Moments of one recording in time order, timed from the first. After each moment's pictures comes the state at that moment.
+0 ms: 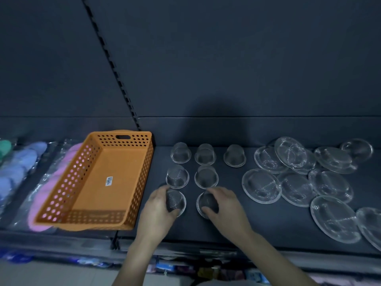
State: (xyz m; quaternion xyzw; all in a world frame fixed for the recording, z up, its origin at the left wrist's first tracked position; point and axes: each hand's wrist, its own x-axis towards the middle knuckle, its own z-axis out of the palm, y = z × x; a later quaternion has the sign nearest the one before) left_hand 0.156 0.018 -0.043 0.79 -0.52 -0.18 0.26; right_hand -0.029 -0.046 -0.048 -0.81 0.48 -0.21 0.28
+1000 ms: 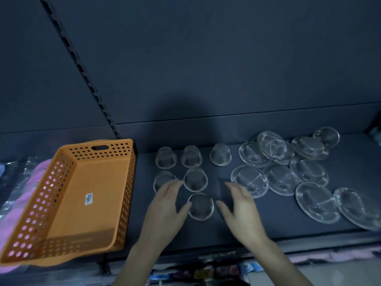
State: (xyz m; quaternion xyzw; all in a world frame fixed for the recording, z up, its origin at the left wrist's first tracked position) left_hand 0.144 -0.003 -0.019 0.66 -0.67 -0.17 0.29; right_hand -0.057 -0.041 -0.046 -0.73 0.59 -0.26 0.23
